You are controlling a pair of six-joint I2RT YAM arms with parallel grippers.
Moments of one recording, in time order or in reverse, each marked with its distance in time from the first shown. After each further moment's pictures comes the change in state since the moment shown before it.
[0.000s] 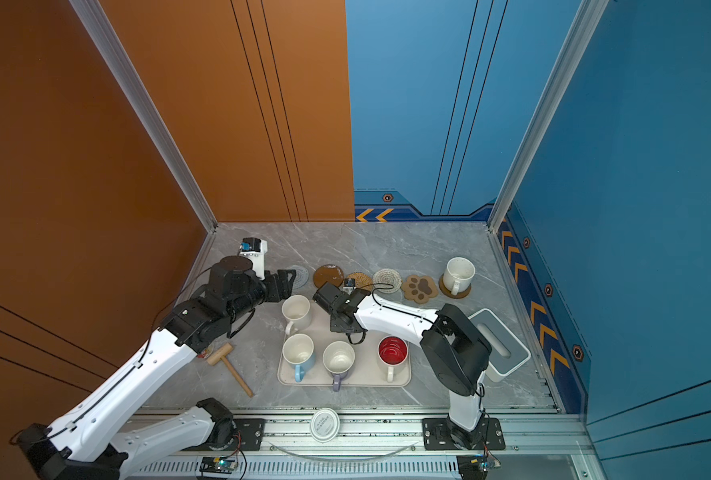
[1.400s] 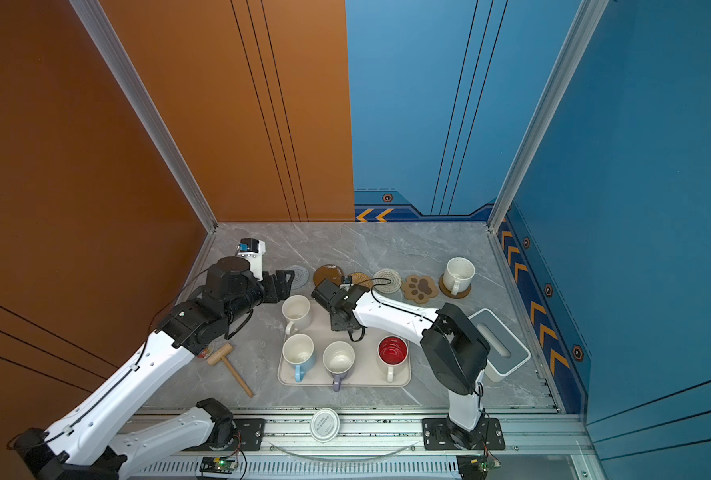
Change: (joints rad) left arm 0.006 -0.017 -0.002 -0.013 0.007 -0.001; right arm -0.001 0.010 0.050 -0.063 0.029 -0.098
